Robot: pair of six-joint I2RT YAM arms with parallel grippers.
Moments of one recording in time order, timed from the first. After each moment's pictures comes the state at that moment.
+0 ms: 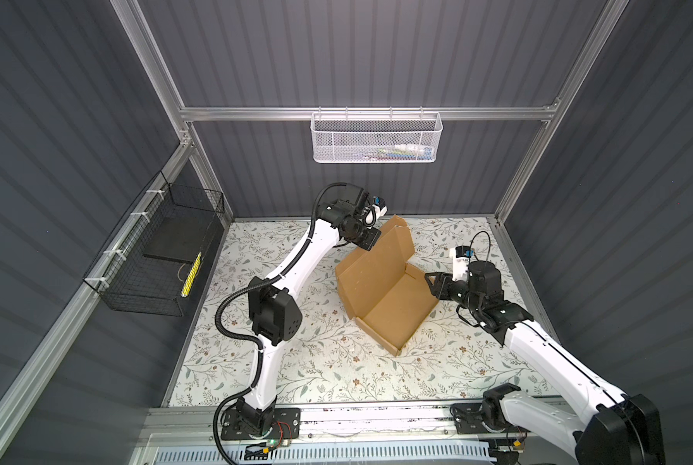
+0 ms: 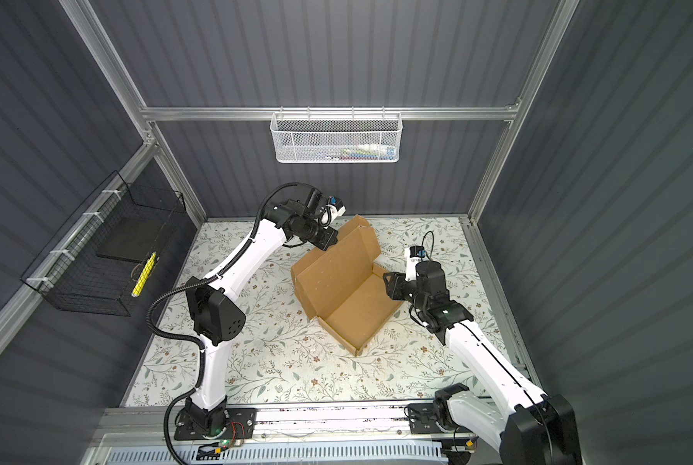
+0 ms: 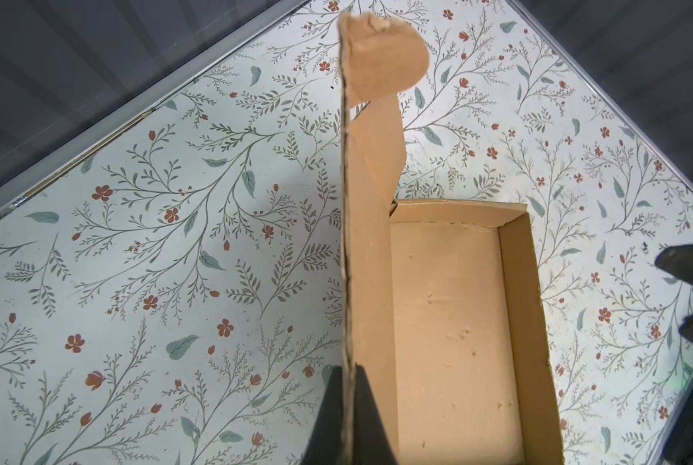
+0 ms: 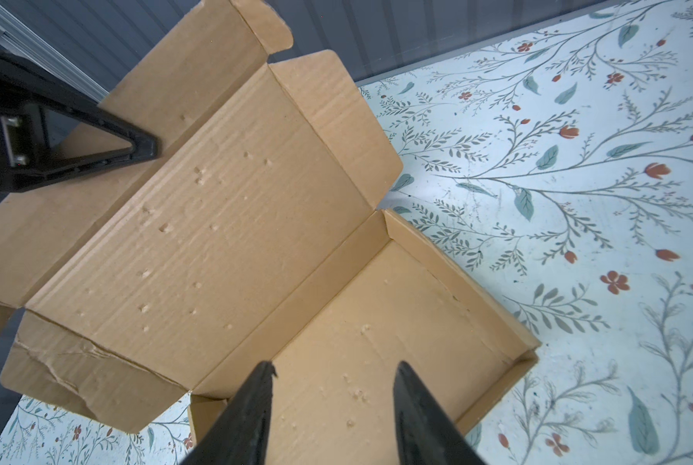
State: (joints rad) left arm -0.58 2.14 2.28 -1.07 0.25 0.14; right arm 0.31 1.05 0.70 -0.15 -0.15 0.41
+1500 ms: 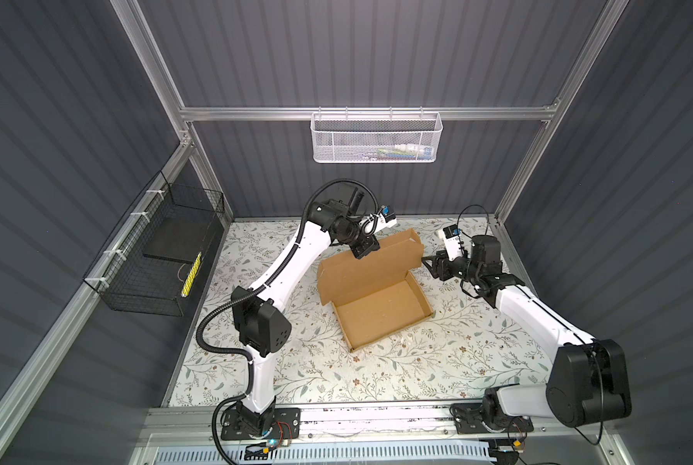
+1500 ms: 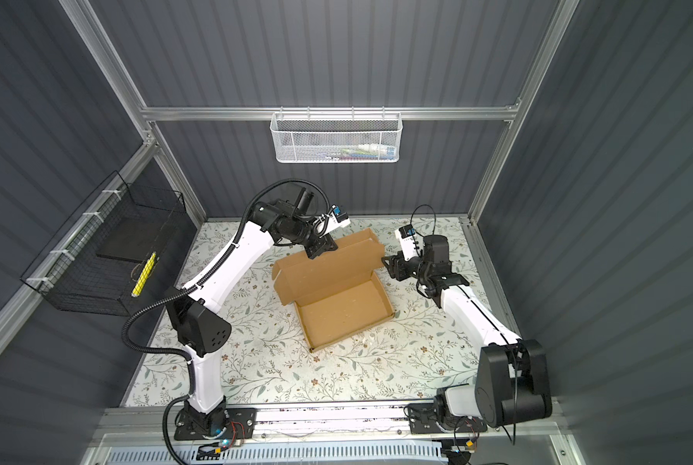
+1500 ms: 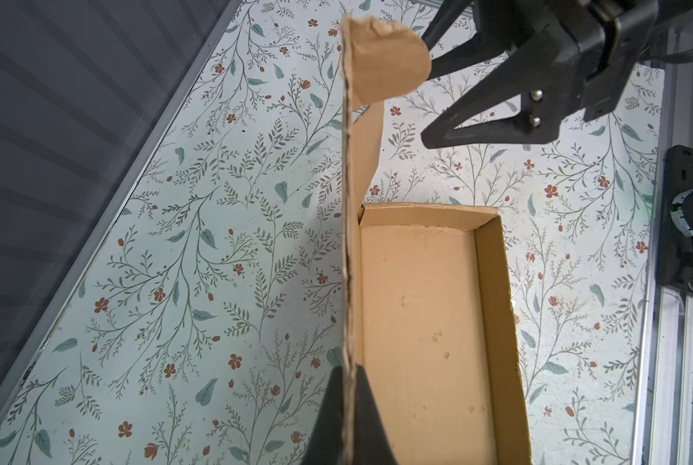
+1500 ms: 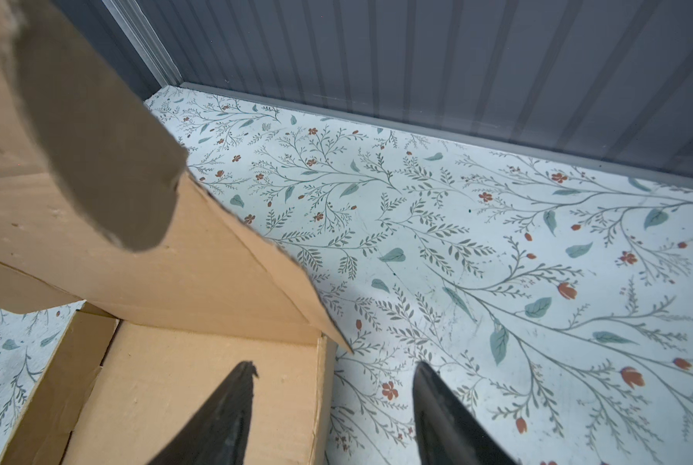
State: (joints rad) left arm -0.60 2.00 2.18 -1.12 0.41 0.55; right arm 0.14 1.37 0.92 -0.08 -0.43 -0.07
